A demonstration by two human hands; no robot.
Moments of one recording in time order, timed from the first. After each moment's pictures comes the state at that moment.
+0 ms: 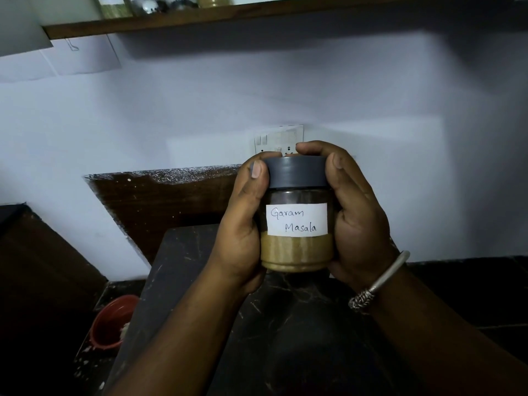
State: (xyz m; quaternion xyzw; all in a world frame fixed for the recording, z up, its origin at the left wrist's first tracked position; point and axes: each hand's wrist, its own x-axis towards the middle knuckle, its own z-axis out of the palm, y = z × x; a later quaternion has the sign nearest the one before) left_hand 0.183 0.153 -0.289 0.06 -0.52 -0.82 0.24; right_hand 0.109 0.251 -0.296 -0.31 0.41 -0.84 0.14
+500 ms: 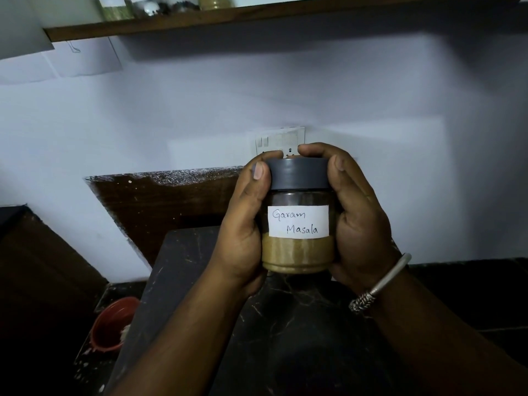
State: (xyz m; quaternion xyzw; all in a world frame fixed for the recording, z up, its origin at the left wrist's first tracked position) left_hand 0.177 0.144 -0.294 0.03 -0.51 -0.82 0.23; right_hand 0.106 0.247 -0.296 -0.31 0.42 -0.84 0.14
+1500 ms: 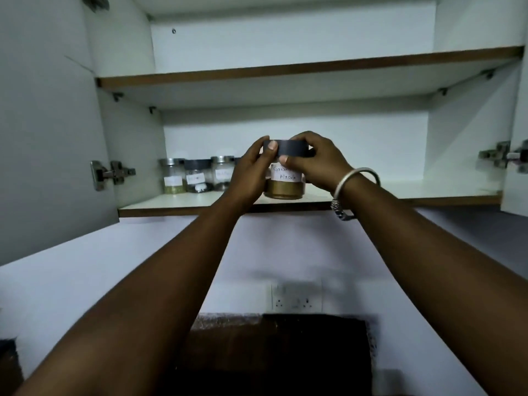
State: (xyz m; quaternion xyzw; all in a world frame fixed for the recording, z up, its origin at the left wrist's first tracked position) left_hand -0.023 -0.032 -0.052 -0.07 -0.75 -0.50 0.43; right_hand -0.099 0.114 -0.028 -0.46 0.67 -0.57 -0.14
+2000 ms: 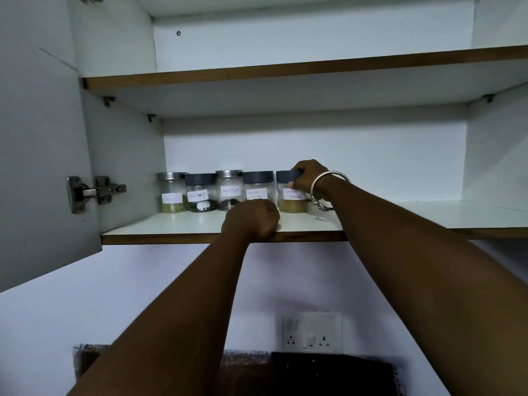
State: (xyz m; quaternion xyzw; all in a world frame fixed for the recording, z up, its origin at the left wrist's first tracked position) left_hand -0.089 -0.129 -0.074 0.17 -0.95 -0.03 0.25; right_hand -0.251 -0.026 -0.011 -0.40 0.82 -0.39 -0.13
